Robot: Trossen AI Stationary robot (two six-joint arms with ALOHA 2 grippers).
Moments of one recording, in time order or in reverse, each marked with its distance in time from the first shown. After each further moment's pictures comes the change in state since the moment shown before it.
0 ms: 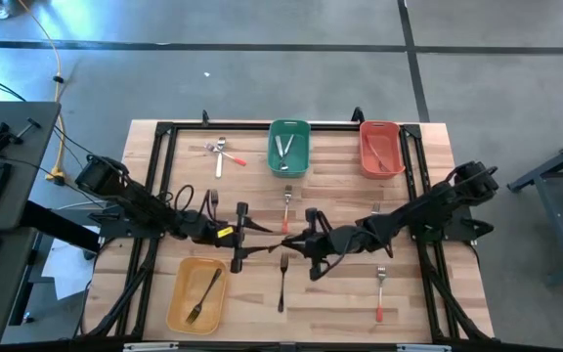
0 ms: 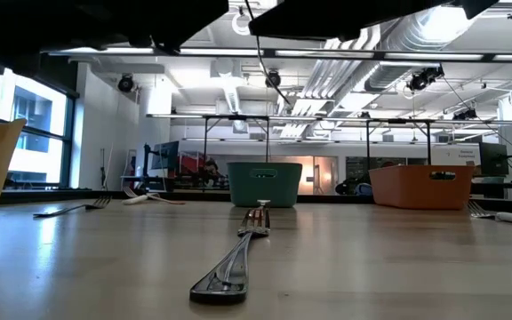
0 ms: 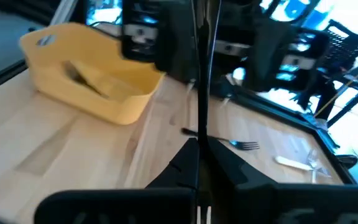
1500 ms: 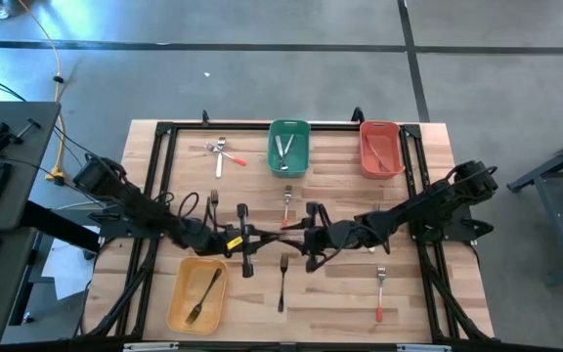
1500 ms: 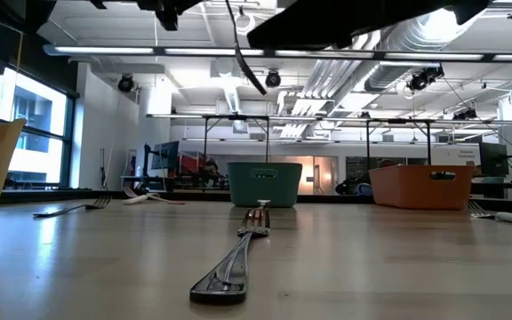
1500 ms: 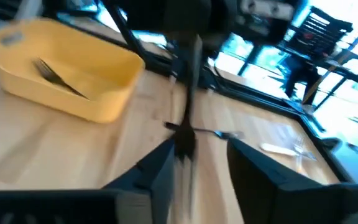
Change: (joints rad) left arm -0.101 -0.021 0.176 -0.202 -0.314 -0.041; right arm -0.032 -0.001 -0.002 -0.002 0.041 0.039
